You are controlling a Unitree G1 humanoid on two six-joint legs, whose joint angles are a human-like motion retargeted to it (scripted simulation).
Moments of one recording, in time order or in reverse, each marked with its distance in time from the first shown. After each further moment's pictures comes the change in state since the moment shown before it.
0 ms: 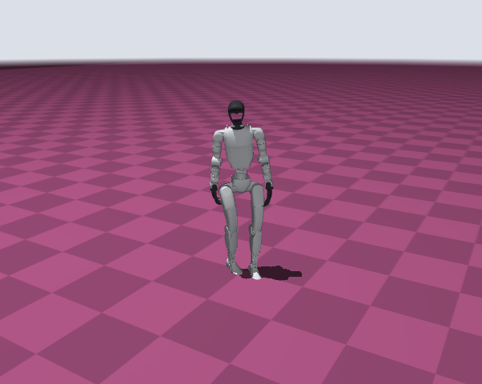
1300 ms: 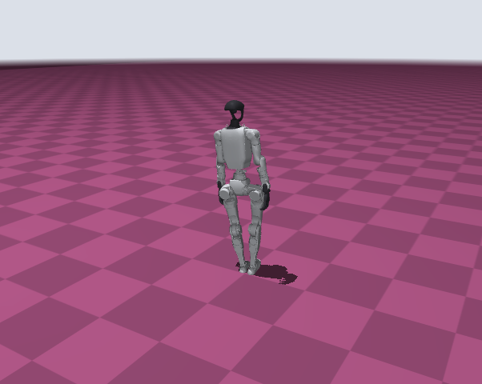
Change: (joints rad) left arm -0.038 0.042 0.111 0.125 -0.045 -0.013 0.061; right arm 0.015 0.015 -0.031 -0.046 -0.001 -0.051 -0.034; waist 0.029 -0.145 -0.004; left_leg 0.142 -0.047 0.198 -0.196 -0.052 0.007; right_leg -0.044 -0.053 -0.224 -0.113 -0.164 -0.077
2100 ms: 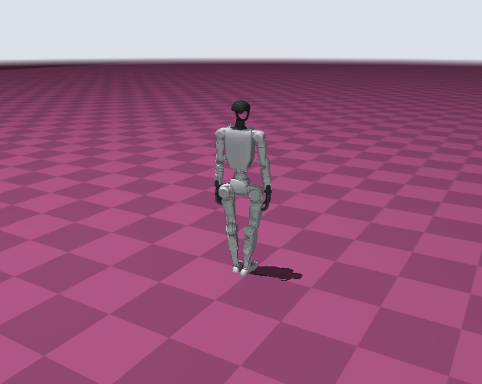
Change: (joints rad) left arm 0.067 -0.078 -0.093 0.026 0.115 0.007 0.006; right arm -0.008 -0.006 0.076 0.068 -0.111 0.022 0.020; waist 0.140 0.049 -0.069; left_leg 0.013 -0.020 -0.068 0.056 -0.037 -0.003; right_leg 0.143 -0.093 -0.300 -0.134 0.019 -0.019
